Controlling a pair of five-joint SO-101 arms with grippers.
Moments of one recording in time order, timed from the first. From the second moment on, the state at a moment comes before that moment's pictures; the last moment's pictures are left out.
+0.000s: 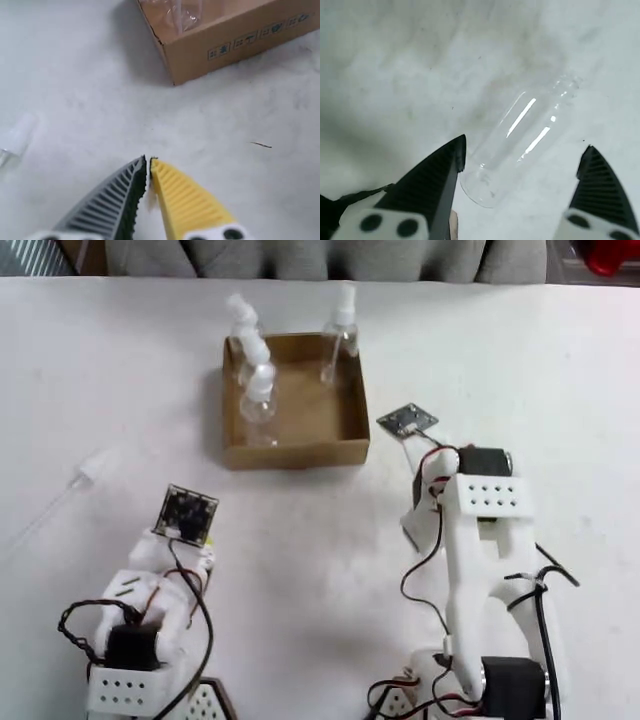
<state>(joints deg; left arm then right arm) -1.6 -102.4 97.2 55.5 -13.1 -1.8 -19.8 33.5 81.8 33.4</state>
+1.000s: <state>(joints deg) -1.6 -102.4 97.2 55.6 -18.9 3.4 -12.4 44.6 61.1 29.8</state>
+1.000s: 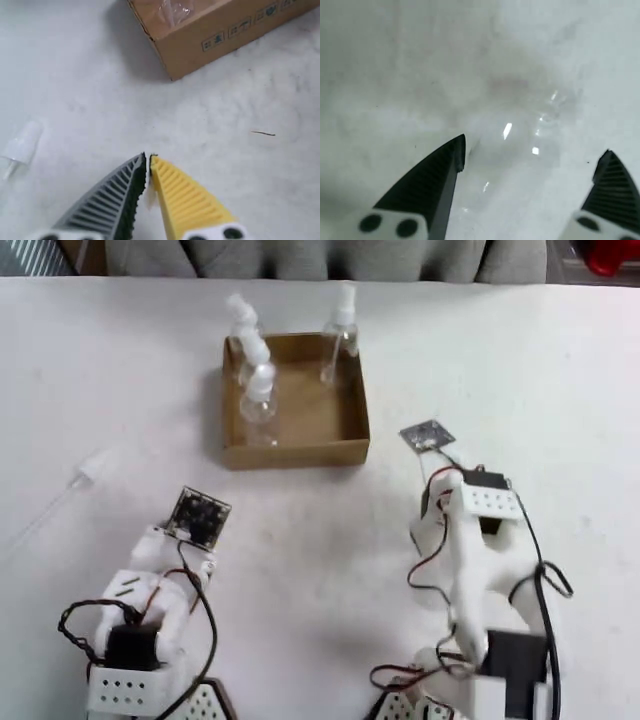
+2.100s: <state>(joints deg) -1.6 -102.4 97.2 56.0 -19.5 9.7 -2.6 25.3 71.1 28.0</state>
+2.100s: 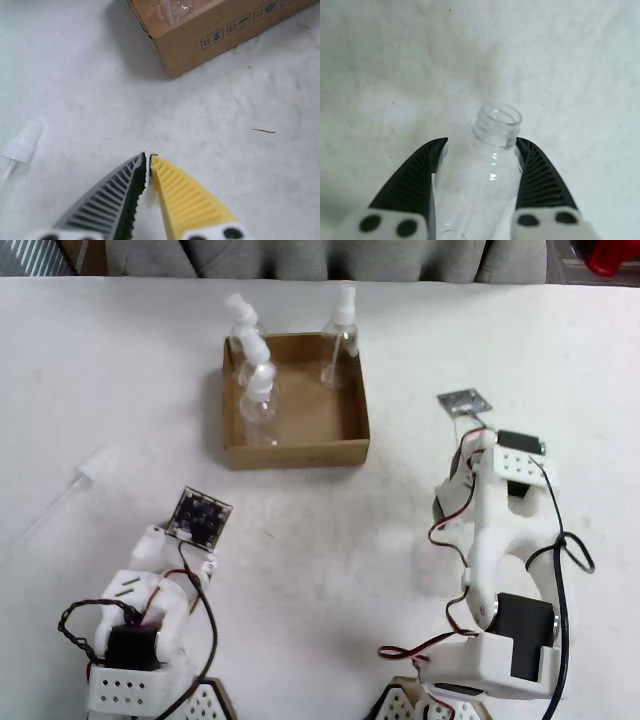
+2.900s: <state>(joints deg) -1.6 -102.4 97.2 56.0 -19.5 38.1 -10.5 21.5 80.3 34.5</state>
